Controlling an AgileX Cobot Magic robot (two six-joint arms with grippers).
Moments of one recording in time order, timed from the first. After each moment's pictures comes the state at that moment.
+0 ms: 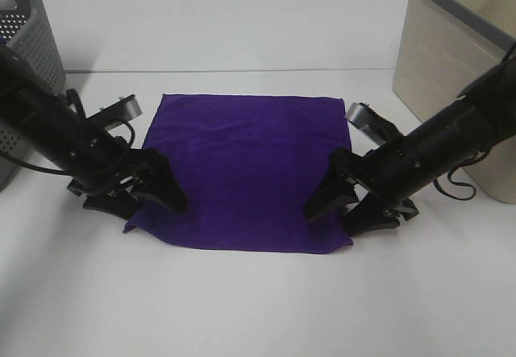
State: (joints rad) left arm -0.18 2.13 -1.15 -0.86 0.82 0.72; right arm 0.17 2.13 -1.02 1.03 0.86 -0.78
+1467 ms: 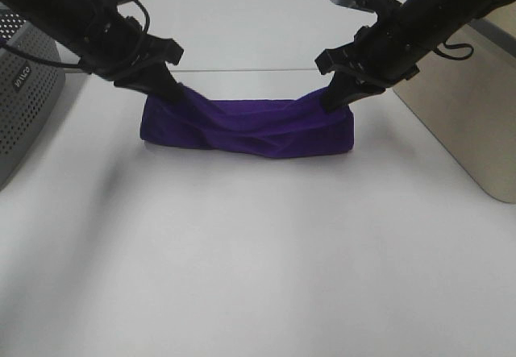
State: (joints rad) left arm -0.24 2.00 -1.50 -0.67 0.78 0.55; right arm 0.24 1.98 -1.42 0.66 0.78 -0.58
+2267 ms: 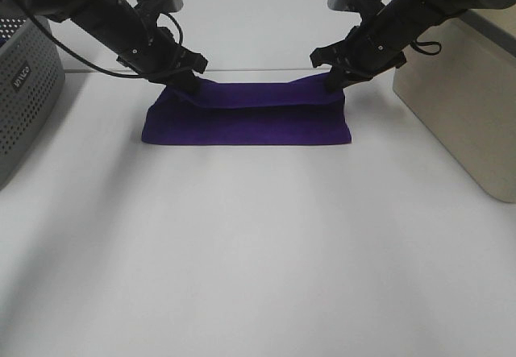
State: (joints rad) left arm -0.22 2.41 -1.98 -0.58 0.76 0.57; right arm 0.19 2.35 -1.86 0.52 0.70 -0.45
